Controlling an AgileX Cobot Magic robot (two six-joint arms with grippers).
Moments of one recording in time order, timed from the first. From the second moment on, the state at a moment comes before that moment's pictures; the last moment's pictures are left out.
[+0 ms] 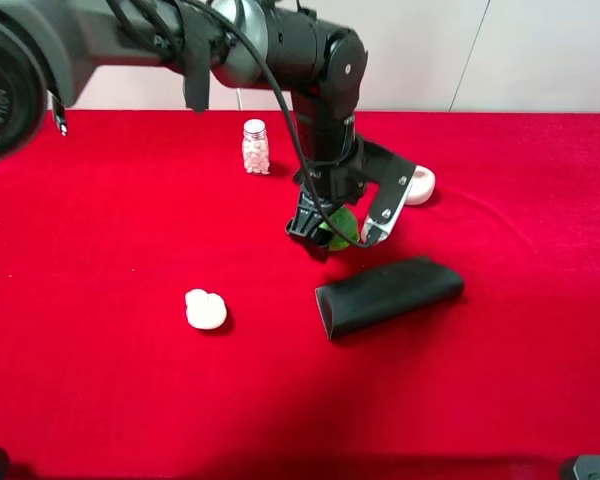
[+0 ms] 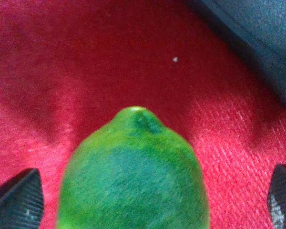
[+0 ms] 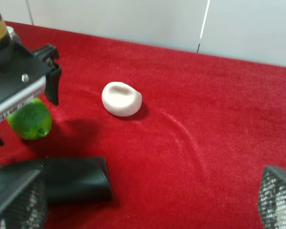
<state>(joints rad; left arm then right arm) -0.80 2.31 -1.79 -0.09 0.91 1.24 0.08 -0.01 -0.50 0.16 1.03 -0.17</state>
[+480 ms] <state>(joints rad) -0.79 2.17 -1.81 -0.09 0.99 1.15 0.08 -0.01 -0.50 0.17 1.03 -0.17</state>
